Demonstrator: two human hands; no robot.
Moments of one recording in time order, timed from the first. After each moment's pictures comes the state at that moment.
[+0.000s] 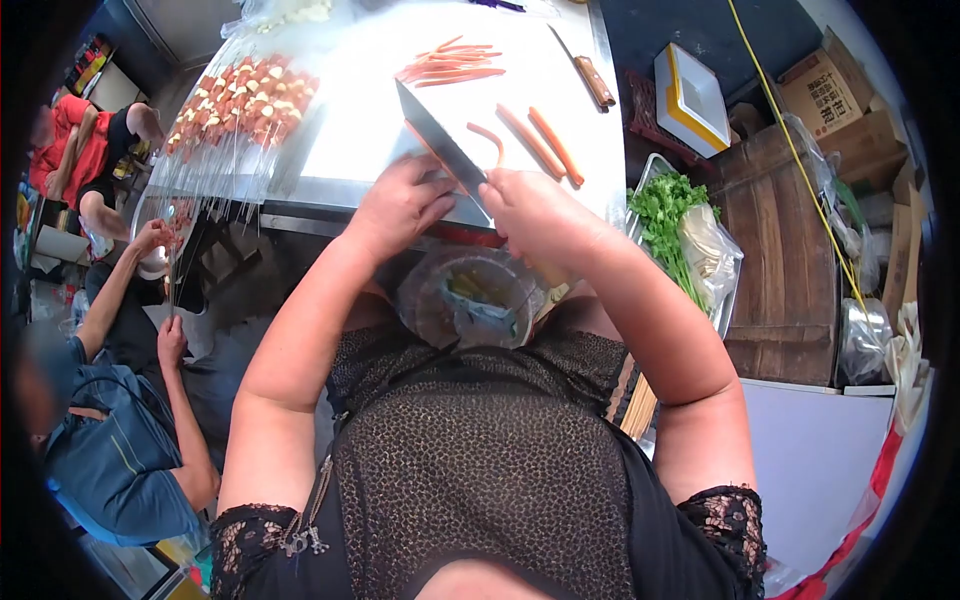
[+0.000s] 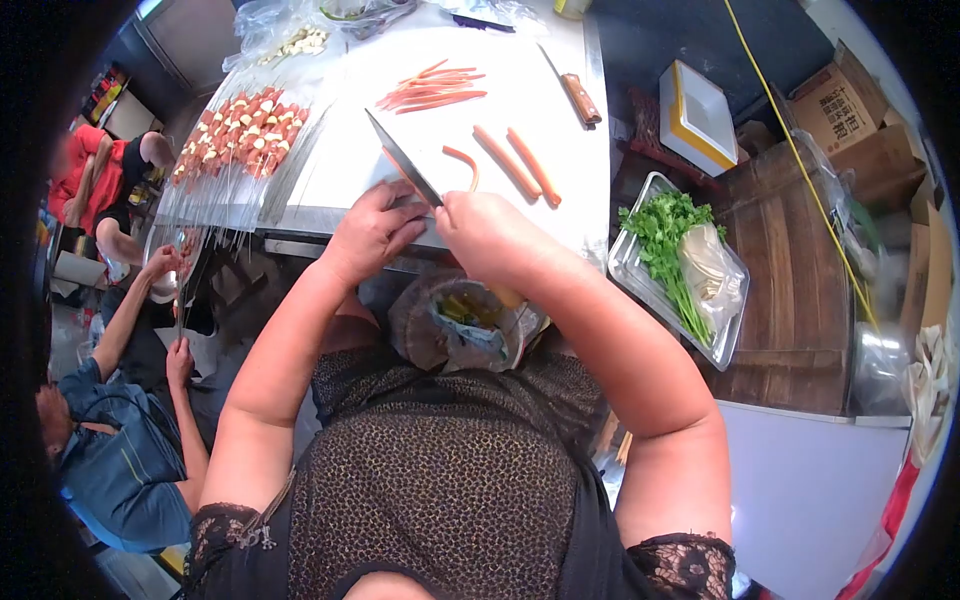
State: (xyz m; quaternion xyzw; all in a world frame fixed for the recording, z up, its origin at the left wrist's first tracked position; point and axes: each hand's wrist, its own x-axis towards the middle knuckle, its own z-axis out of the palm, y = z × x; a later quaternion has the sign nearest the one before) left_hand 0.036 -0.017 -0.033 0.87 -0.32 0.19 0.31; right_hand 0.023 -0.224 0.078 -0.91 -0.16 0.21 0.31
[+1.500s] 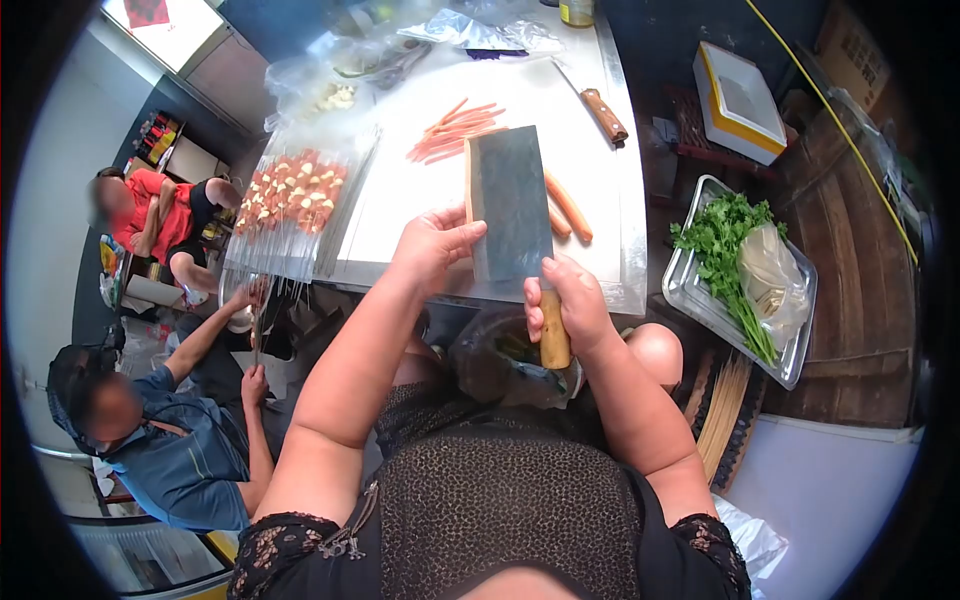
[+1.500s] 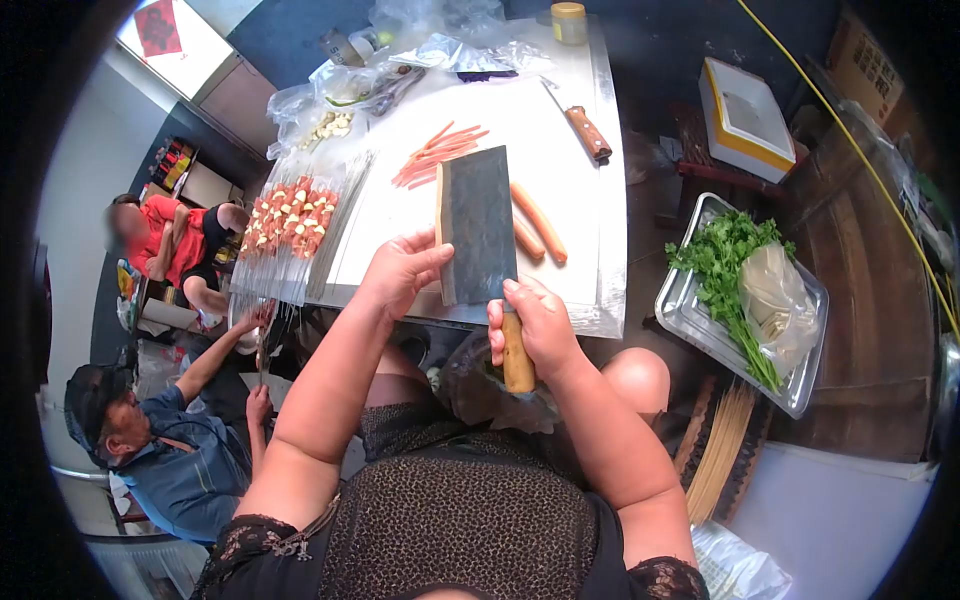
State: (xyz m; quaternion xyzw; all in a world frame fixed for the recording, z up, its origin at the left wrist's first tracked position) left_hand 0.068 -0.085 0.014 0.66 0.12 -0.13 0.73; right_hand 0.007 -0.290 -0.021 -0.39 0.00 0.23 0.89
